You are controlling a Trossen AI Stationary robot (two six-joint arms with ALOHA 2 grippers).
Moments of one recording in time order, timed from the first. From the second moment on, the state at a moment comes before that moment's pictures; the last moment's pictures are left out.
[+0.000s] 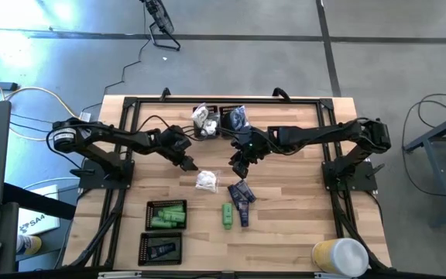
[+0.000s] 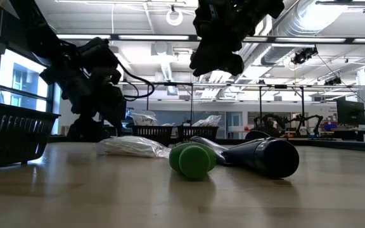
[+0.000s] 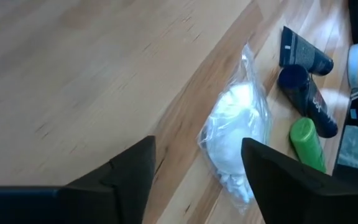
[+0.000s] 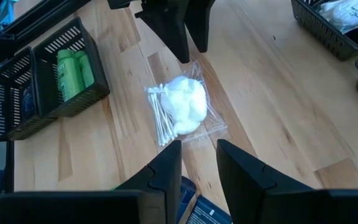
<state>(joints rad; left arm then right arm) 0.36 1.41 0.46 0.15 0.46 -0.71 -0.07 1.61 1.19 -0.35 -0.11 0.47</state>
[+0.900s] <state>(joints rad) 0.30 1.57 0.46 0.41 0.51 -0.79 -0.07 1.61 1.19 -0.35 -0.10 0.47</state>
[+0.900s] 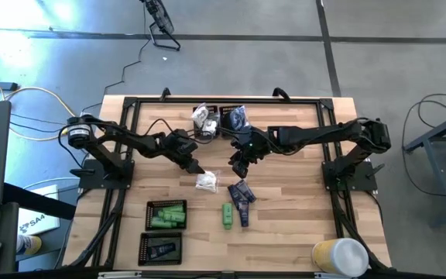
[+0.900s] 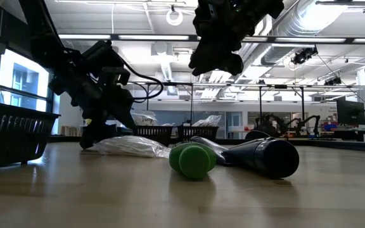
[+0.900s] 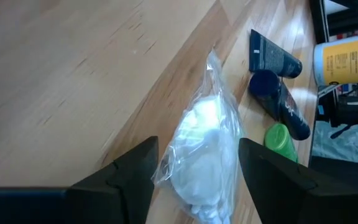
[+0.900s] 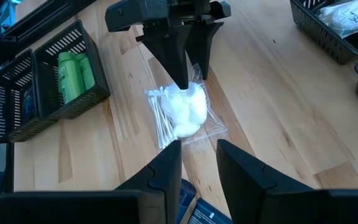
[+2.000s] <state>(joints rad) 0.30 1.57 0.46 0.40 0.58 -0.76 -0.07 1.61 1.19 -0.34 -0.08 0.47</state>
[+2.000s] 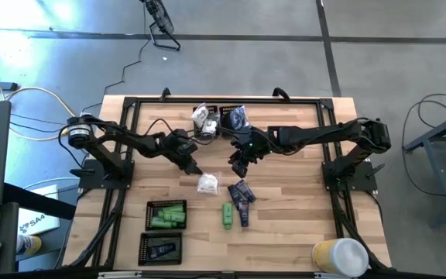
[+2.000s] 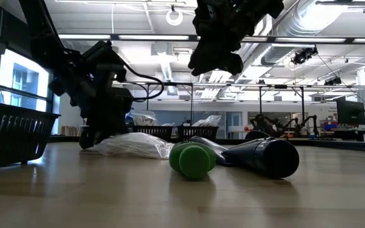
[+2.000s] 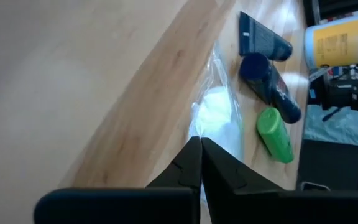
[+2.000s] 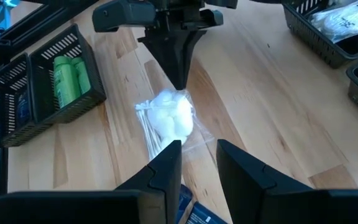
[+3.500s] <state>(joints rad) 0.44 1.37 1.13 -0.40 0.13 -0.23 -0.05 1.48 1.19 -0.35 -0.10 0.47</state>
